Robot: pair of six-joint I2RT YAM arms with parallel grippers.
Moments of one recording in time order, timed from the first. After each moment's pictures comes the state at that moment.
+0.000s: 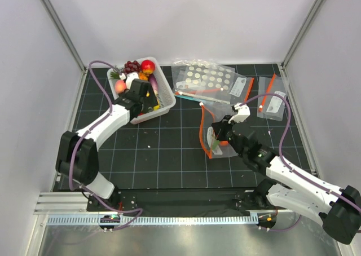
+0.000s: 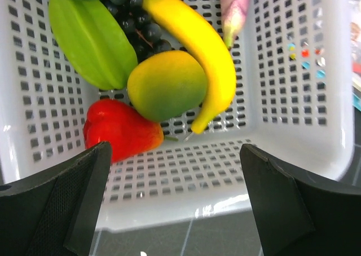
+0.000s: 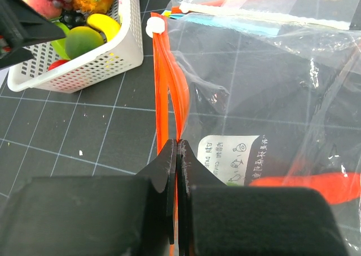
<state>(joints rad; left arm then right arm) -0.40 1.56 1.15 -0.35 -0.40 -0.58 0.73 0.87 0.53 0.03 0.35 0.54</state>
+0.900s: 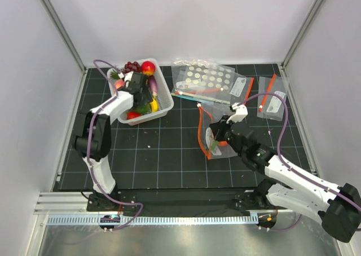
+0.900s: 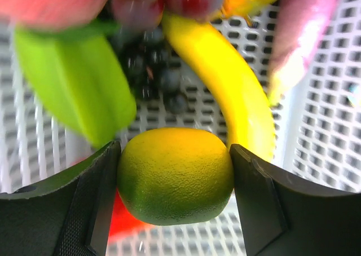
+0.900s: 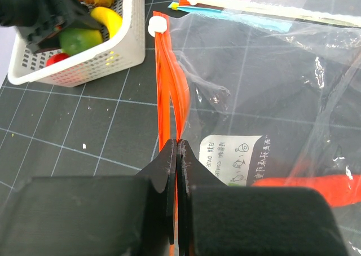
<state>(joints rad) -0.28 1.94 1.43 -0.45 -0.35 -0.63 0.73 0.89 0.53 0.05 0.31 0.53</state>
